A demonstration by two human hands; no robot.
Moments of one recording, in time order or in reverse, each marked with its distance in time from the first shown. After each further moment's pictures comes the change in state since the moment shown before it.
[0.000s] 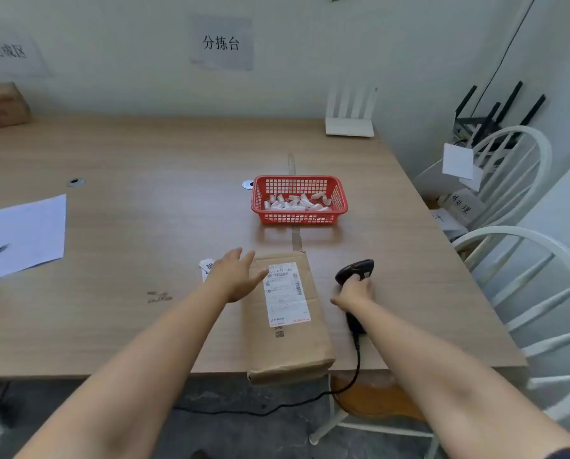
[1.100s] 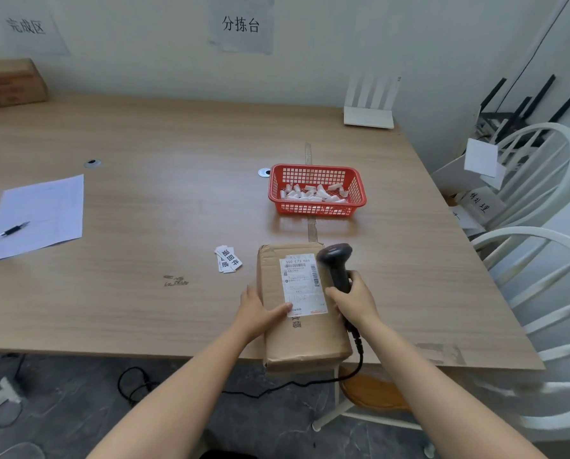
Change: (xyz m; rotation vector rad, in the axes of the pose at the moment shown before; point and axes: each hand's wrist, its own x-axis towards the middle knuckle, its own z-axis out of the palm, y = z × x) left_hand -0.043 -0.002 0.079 -0.810 -0.025 -0.291; right_hand -0.061 -0.009 0.010 0.669 -0.059 -0.296
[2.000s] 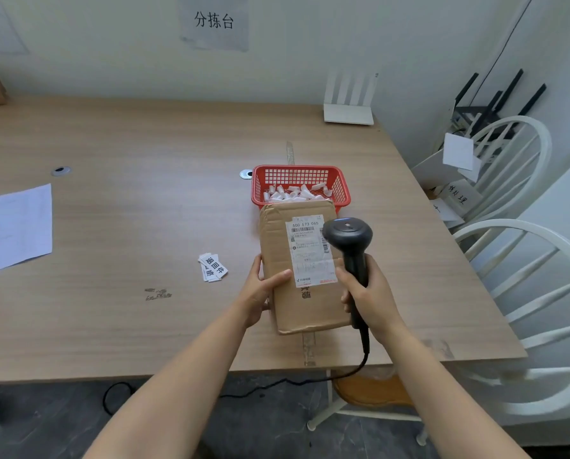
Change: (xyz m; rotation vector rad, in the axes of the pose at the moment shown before) left_hand 0.033 0.043 -0.001 -0.674 -0.318 0.049; right_hand -0.039 -0.045 -0.039 0.216 0.062 -0.183
